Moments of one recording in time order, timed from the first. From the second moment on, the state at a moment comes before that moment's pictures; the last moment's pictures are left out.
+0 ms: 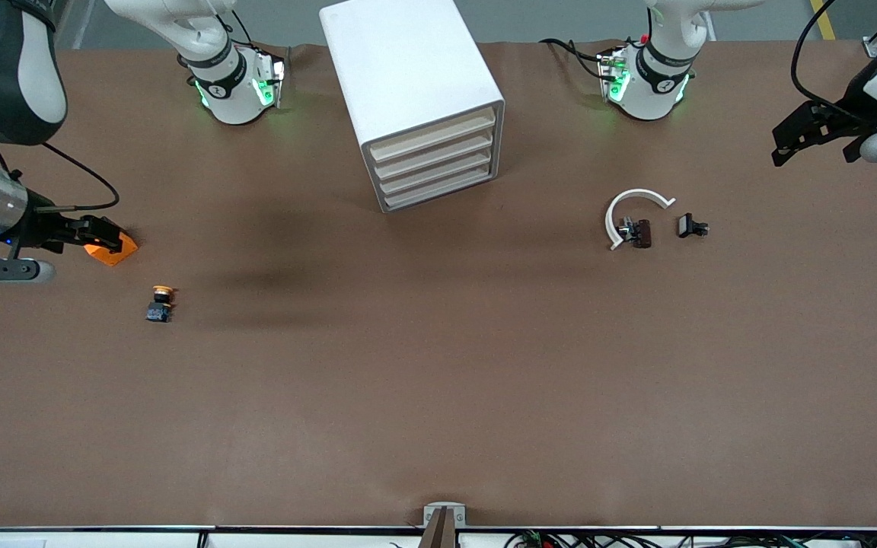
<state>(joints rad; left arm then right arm) 0.03 -0.17 -0.09 -1.71 0.01 1.54 -0.10 0.07 0.06 -0.10 -1.73 -0.02 1.71 -0.04</state>
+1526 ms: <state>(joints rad) 0.03 -0.22 -0.09 -1.74 0.01 1.52 -0.10 0.07 0.06 -0.11 -1.52 -0.02 1.57 -0.04</state>
